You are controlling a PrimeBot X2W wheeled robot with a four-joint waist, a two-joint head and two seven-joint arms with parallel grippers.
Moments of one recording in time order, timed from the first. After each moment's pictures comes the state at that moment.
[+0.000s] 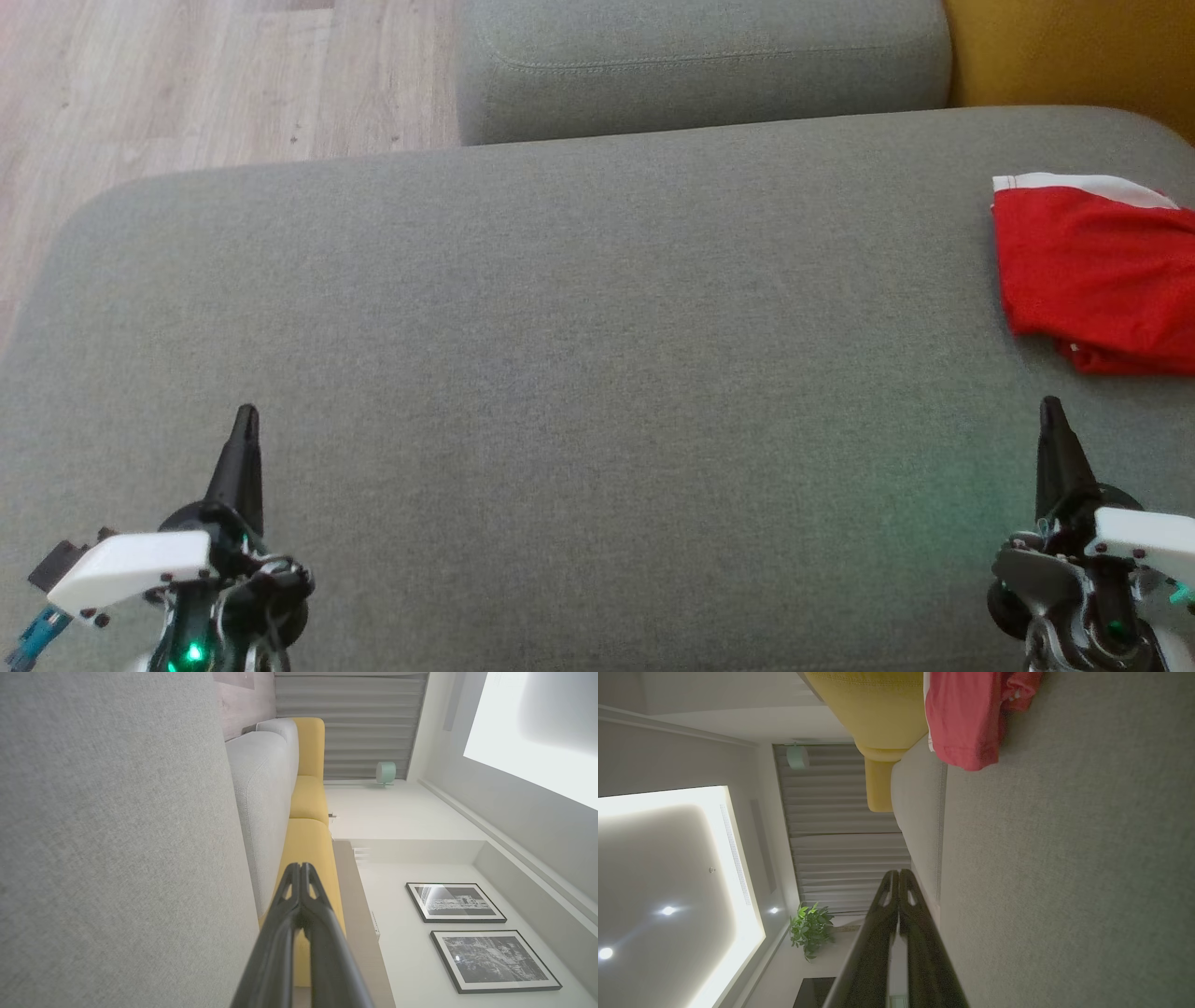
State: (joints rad) left arm -0.06 0.04 0.08 0.28 -1.60 -0.12 0.11; right arm -0.05 -0.04 -0.13 0.28 1.60 0.13 0.11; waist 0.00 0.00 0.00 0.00
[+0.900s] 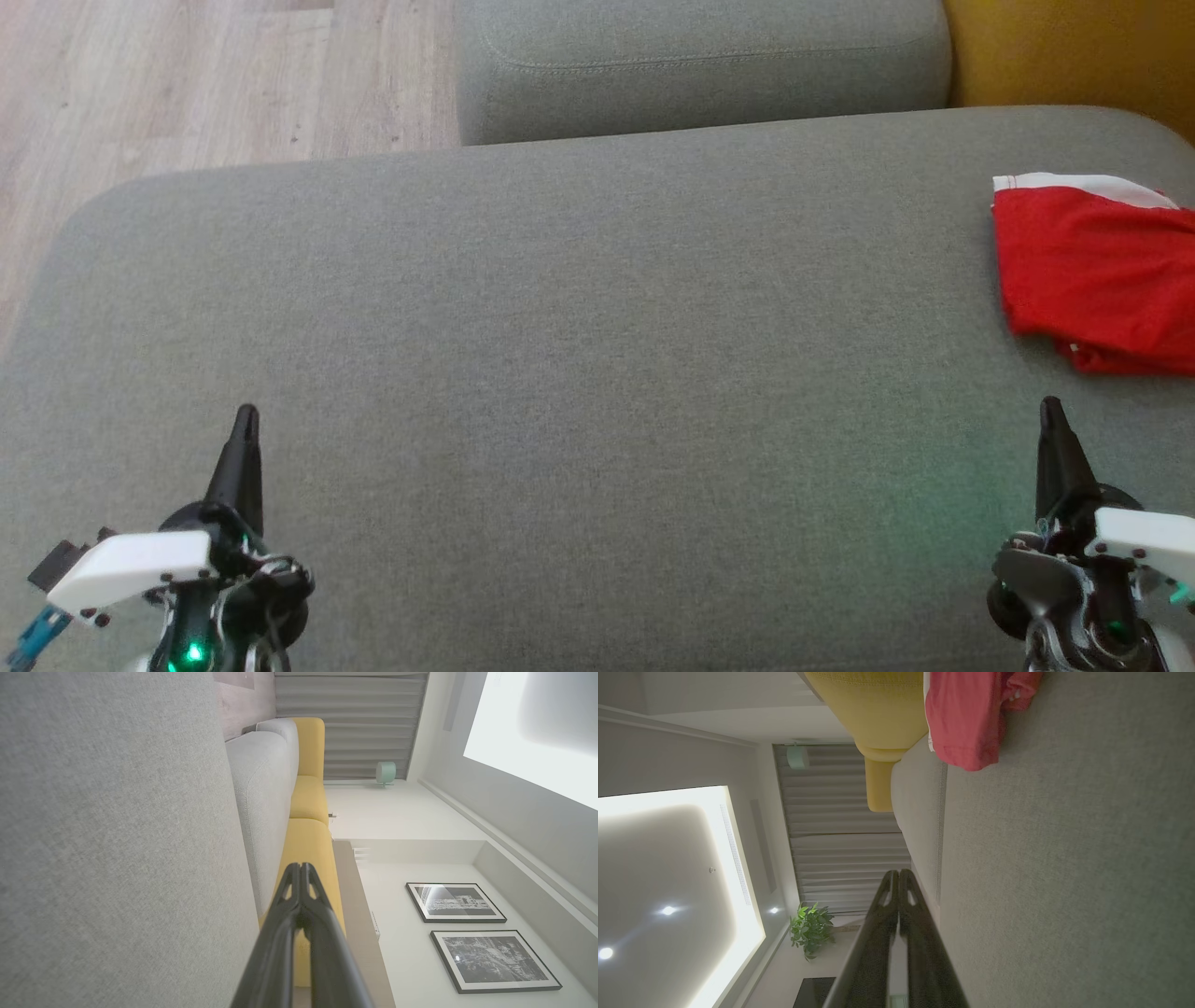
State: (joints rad) left arm -0.06 0.04 0.08 0.28 -1.60 -0.12 0.11; right arm -0.05 -0.04 -0.13 0.28 1.60 0.13 0.11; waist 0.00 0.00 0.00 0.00
